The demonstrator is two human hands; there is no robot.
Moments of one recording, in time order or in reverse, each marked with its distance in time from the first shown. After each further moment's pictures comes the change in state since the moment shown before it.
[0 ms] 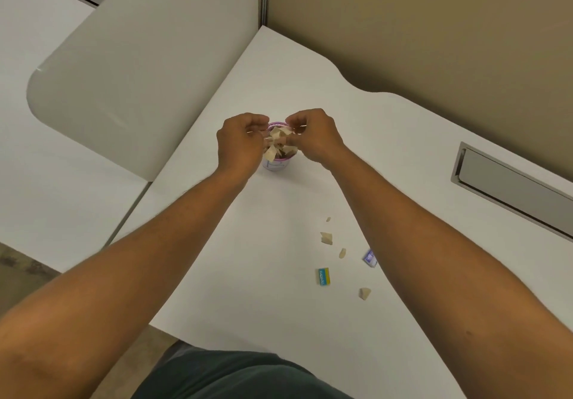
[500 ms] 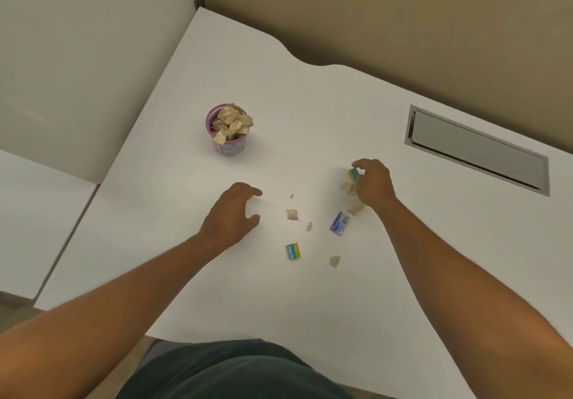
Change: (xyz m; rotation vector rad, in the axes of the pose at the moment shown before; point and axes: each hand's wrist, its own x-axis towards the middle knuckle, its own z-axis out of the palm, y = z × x) left_hand -0.094 -0.113 0.026 0.672 -0.562 0.280; right_hand -0.102 0.209 -0.082 -0.239 0.254 0.366
